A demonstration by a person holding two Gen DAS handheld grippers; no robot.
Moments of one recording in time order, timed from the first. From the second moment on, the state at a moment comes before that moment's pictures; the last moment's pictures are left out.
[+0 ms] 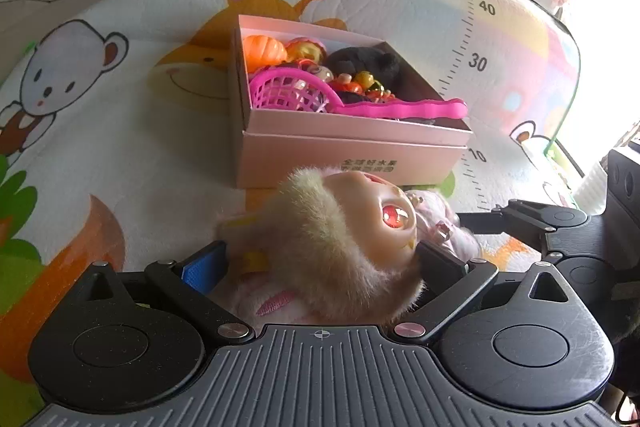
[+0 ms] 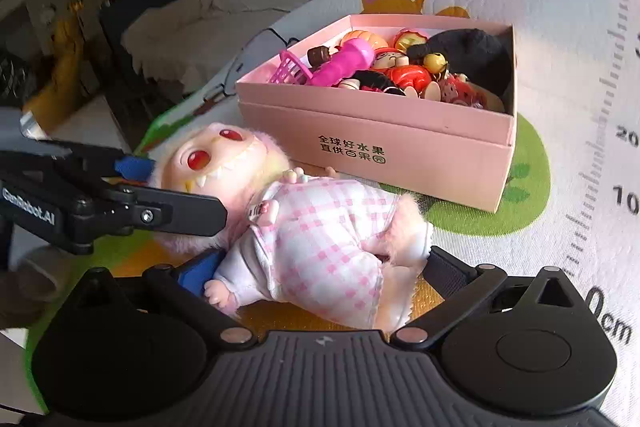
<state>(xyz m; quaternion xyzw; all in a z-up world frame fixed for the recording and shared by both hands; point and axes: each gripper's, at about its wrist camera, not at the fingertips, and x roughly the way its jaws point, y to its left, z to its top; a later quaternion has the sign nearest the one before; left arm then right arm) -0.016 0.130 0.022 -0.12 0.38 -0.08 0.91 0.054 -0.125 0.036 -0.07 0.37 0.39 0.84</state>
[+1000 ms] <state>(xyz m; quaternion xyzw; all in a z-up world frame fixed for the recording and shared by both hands) -0.014 0.124 0.019 -0.12 0.38 -0.10 0.91 0.044 -0.128 0.035 -0.09 0.35 0.37 0.86</state>
